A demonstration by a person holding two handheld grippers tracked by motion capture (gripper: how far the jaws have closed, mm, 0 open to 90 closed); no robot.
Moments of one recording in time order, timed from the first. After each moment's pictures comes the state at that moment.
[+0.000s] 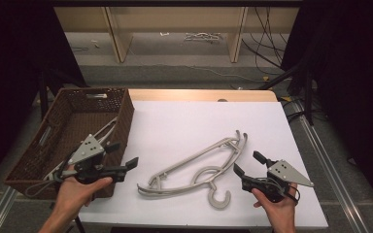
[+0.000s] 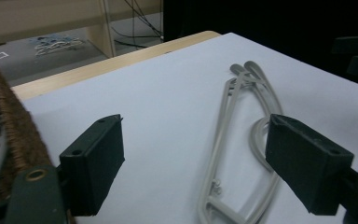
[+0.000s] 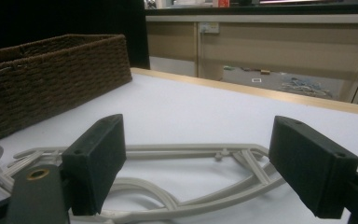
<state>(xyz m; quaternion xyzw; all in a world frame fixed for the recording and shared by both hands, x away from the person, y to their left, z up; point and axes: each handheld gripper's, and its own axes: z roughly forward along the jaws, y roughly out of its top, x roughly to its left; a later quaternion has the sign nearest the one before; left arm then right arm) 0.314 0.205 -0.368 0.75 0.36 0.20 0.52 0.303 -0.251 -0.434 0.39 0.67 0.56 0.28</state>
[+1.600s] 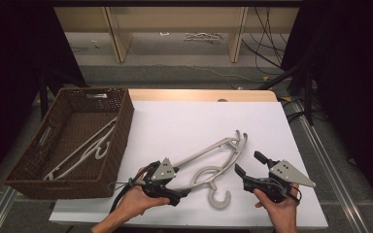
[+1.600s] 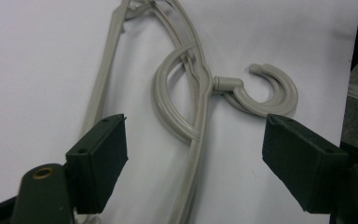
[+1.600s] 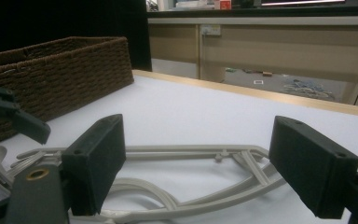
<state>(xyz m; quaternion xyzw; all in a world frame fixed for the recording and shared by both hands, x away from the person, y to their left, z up) 0.325 0.077 -0.448 0.86 0.23 0.10 0.44 0.303 -0.254 -0.434 0.39 0.67 0.57 0.27</state>
